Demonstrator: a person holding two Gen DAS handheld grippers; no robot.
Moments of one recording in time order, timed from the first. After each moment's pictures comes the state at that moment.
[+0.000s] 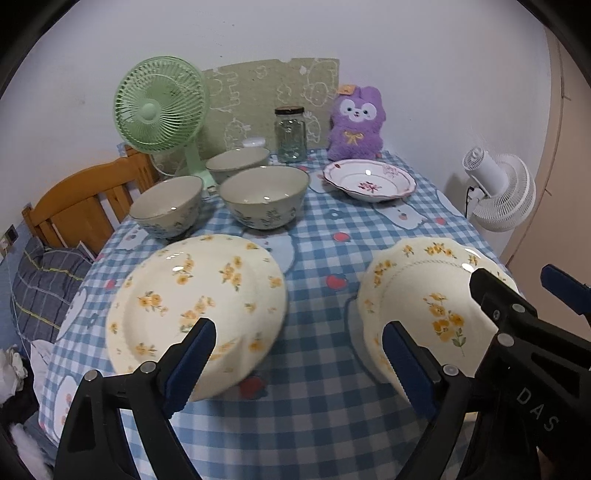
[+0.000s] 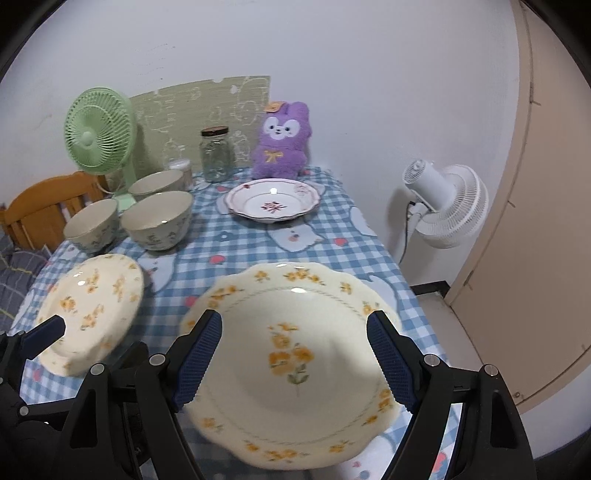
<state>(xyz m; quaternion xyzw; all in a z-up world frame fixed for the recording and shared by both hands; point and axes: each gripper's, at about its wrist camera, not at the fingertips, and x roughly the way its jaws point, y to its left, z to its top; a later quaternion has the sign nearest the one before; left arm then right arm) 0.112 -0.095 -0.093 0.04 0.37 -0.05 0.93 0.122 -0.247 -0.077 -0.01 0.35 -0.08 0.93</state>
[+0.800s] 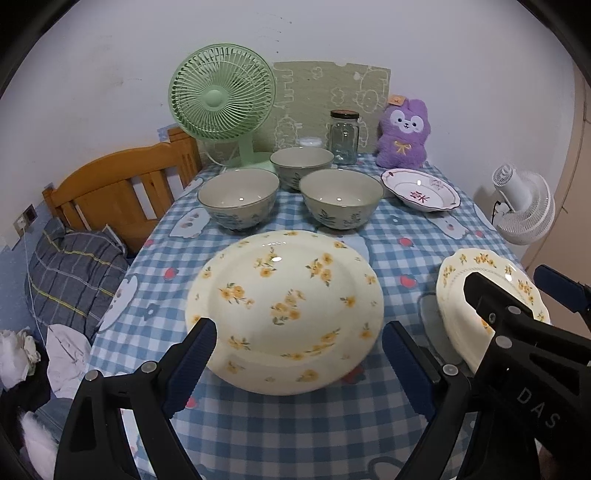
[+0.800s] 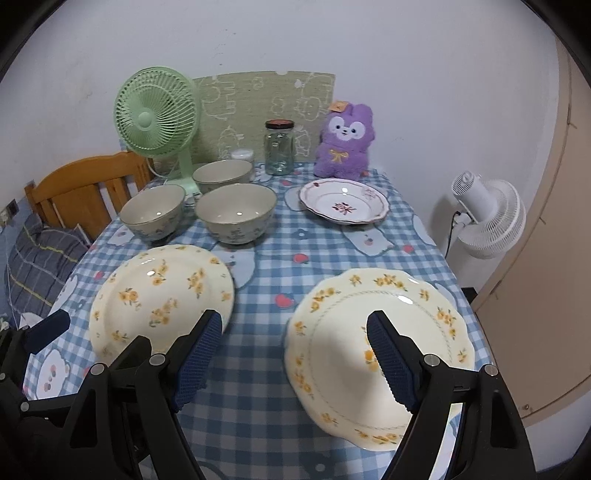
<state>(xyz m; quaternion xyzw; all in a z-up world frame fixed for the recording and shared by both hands) 0.106 -0.009 -0.072 0.02 0.38 -0.02 0.92 0.127 -0.160 -0.059 -0.03 0.37 -0.01 0.93</state>
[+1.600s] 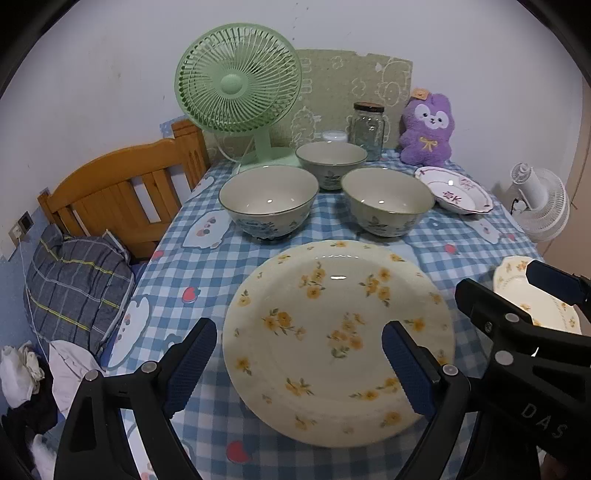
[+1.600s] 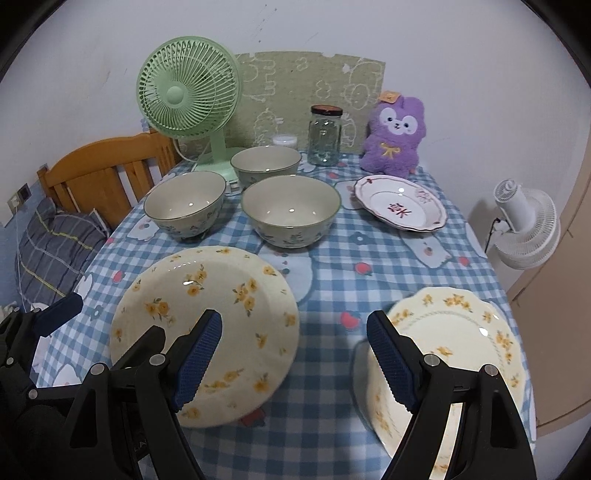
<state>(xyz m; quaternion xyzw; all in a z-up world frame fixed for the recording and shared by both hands) 0.160 0.044 -0.090 0.04 0.40 -0.01 0.92 0.182 -0.102 -0.079 -0.04 0.40 0.03 0.91</state>
